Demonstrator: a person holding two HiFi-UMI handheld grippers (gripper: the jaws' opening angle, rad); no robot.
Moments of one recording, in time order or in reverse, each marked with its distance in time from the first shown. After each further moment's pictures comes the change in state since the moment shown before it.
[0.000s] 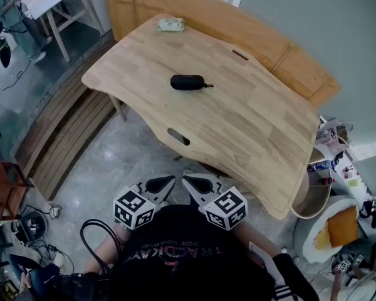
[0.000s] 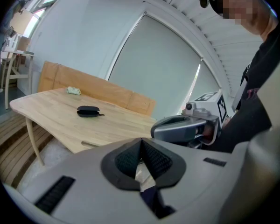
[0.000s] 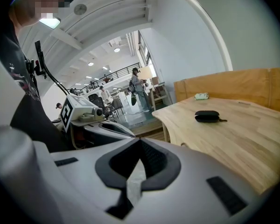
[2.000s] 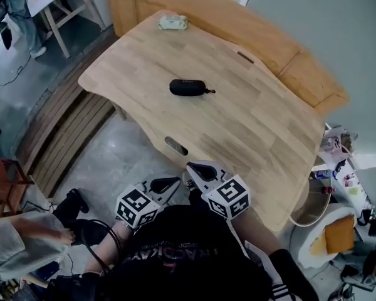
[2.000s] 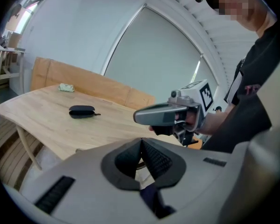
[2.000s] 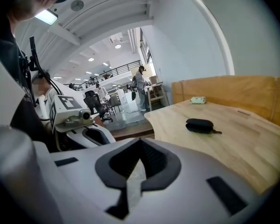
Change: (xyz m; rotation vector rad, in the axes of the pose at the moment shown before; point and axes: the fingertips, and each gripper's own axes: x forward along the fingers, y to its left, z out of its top) left arm 0.045 0.018 0.020 0.002 0.075 -0.046; right arm 0.022 -0.080 0.040 -0.042 0.036 -0.016
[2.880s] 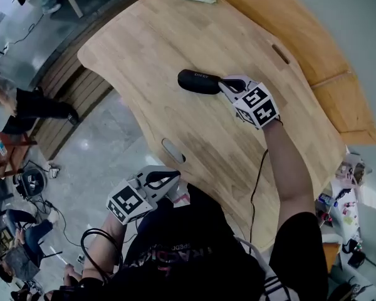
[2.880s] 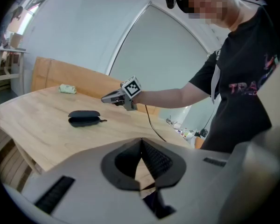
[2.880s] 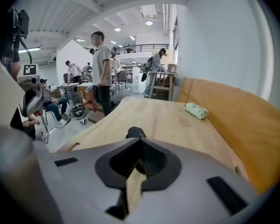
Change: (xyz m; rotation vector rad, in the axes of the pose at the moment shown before) left arm 0.067 0.055 0.046 -0.001 -0.020 0.044; right arm 0.138 -0.311 0.074 -0.428 0.224 0.075
